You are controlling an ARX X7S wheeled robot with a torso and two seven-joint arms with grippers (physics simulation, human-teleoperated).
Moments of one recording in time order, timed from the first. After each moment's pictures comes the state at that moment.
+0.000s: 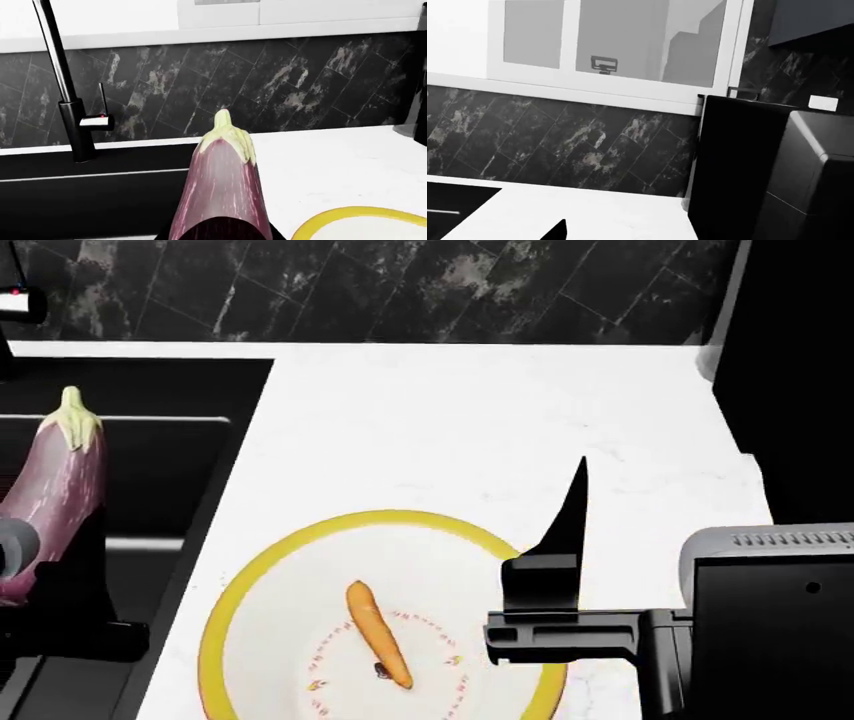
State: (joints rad) left arm -0.57 -0.23 -0.16 0.91 -0.81 -1.50 -0.51; right arm 0.60 0.52 0.09 -0.98 1.15 1.23 0.86
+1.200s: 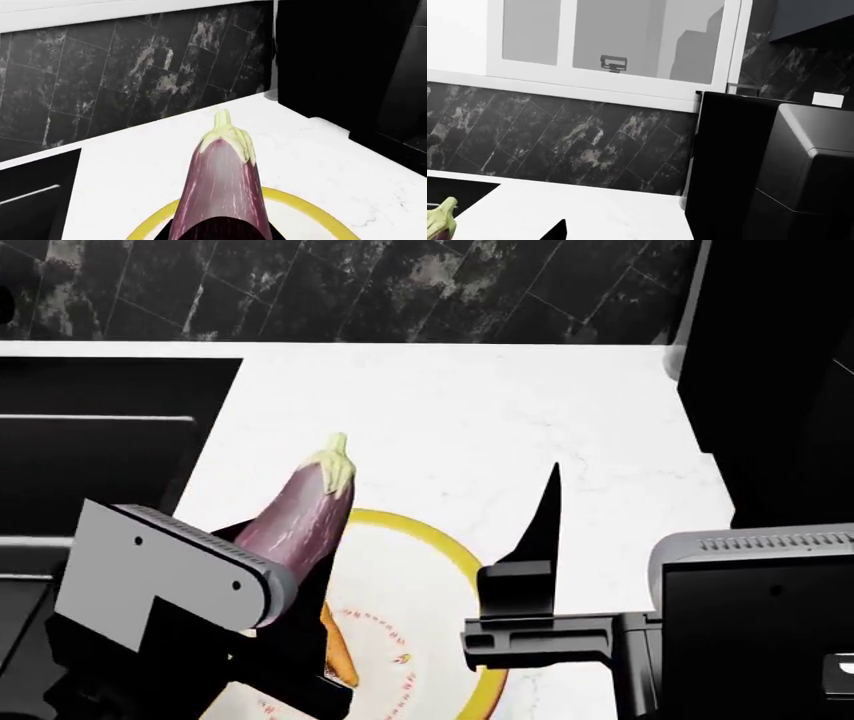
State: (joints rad) left arm -0.67 -0.18 0.26 0.71 -0.82 -1.35 -0.51; right arm 0.58 0.55 -0.01 -0.96 1.10 1.14 0.85
